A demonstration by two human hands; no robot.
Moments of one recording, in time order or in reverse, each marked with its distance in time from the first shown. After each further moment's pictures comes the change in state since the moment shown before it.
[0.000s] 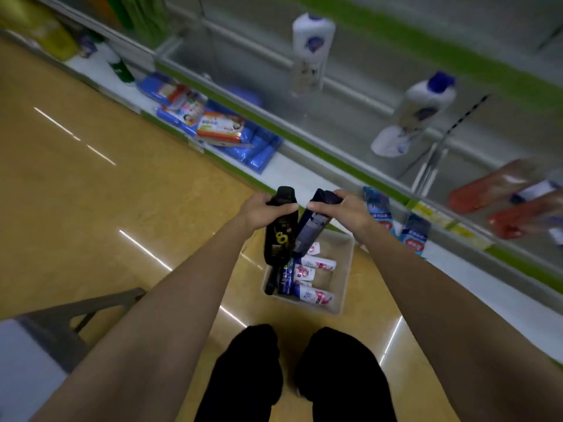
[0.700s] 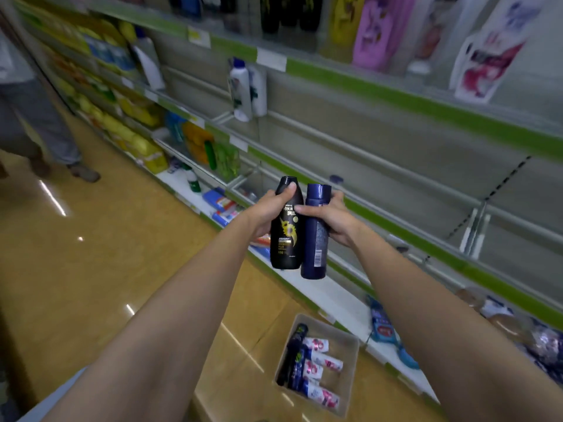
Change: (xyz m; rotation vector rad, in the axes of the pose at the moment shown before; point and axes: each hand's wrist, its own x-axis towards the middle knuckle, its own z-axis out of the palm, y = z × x) left_hand -0.192 0.225 -0.157 -0.443 0.062 0.227; right_hand -0.139 -0.301 0.001 0.292 -0.159 -0.269
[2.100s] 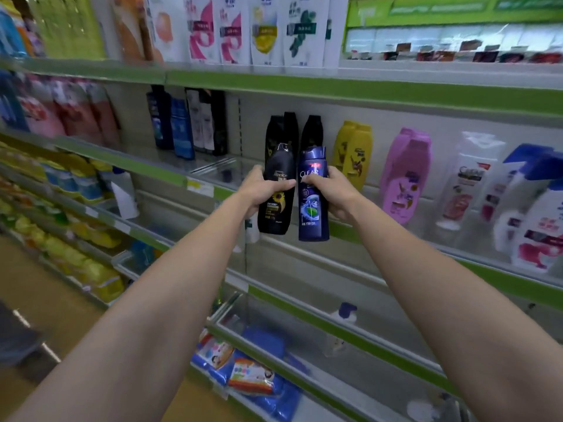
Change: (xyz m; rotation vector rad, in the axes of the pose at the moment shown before) left_hand 0.156 0.295 -0.142 0.092 0.045 0.534; right_hand 0.196 -0.285 0.084 -0.085 0.241 -0.430
